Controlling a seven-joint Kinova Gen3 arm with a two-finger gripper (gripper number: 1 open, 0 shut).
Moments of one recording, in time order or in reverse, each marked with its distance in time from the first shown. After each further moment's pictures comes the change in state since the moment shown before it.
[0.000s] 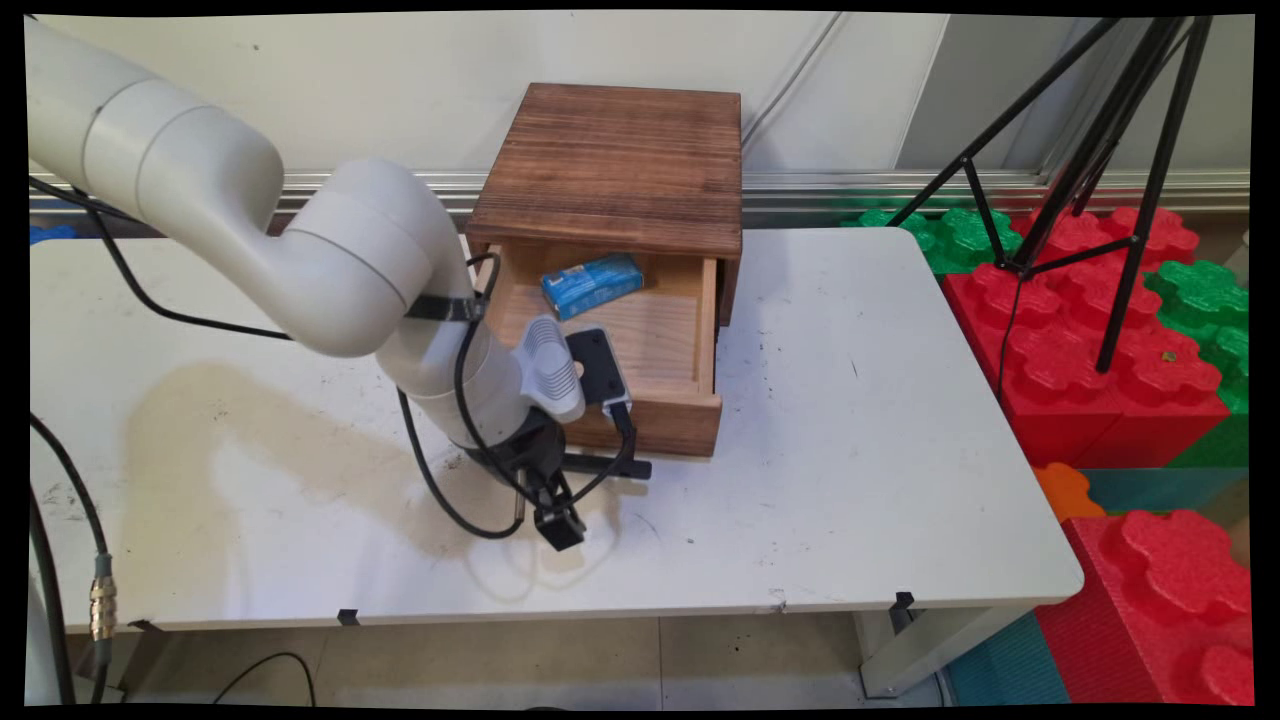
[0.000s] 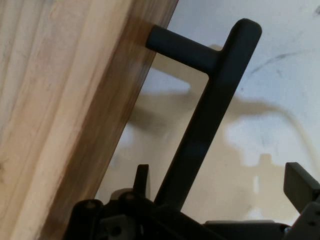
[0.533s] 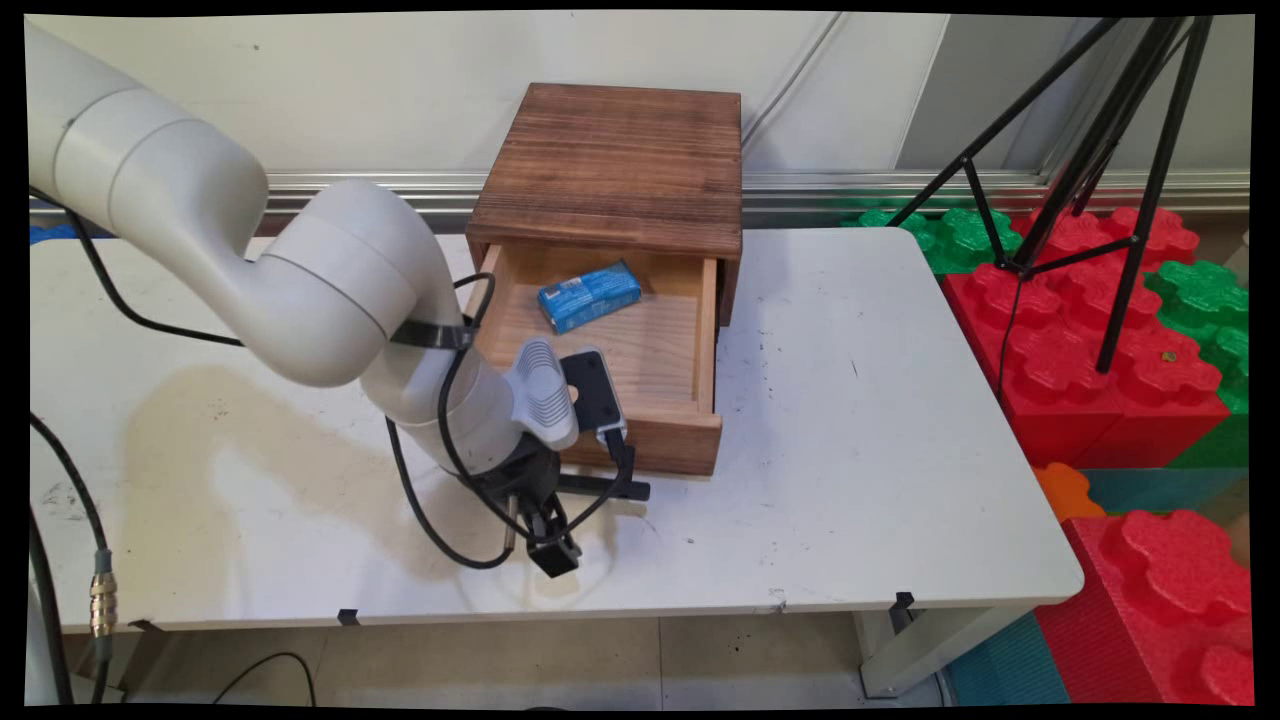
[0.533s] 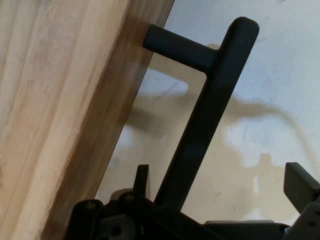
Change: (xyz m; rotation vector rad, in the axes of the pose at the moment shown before) arm -0.009 0.019 -0.004 -0.016 -0.001 0.013
